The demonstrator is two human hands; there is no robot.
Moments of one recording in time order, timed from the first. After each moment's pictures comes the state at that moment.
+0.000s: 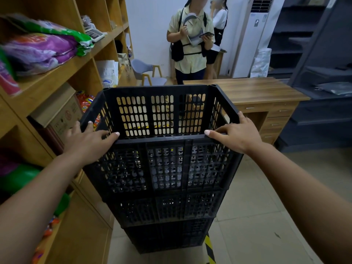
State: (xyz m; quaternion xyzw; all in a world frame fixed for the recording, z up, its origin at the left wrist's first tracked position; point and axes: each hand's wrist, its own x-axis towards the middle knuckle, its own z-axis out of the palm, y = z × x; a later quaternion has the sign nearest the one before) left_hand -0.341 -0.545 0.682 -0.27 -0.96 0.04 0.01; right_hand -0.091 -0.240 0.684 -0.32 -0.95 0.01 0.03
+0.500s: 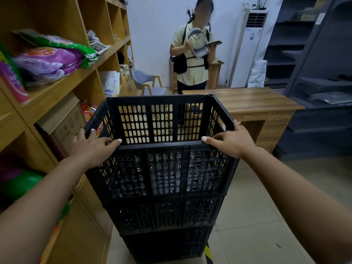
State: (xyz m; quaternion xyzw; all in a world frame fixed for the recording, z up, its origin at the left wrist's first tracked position) left_hand -0.338 -0.548 0.685 -0.26 -0.96 0.04 -0.02; right_hand -0.087 -0.247 0.691 -0.33 -0.94 0.02 -0.01
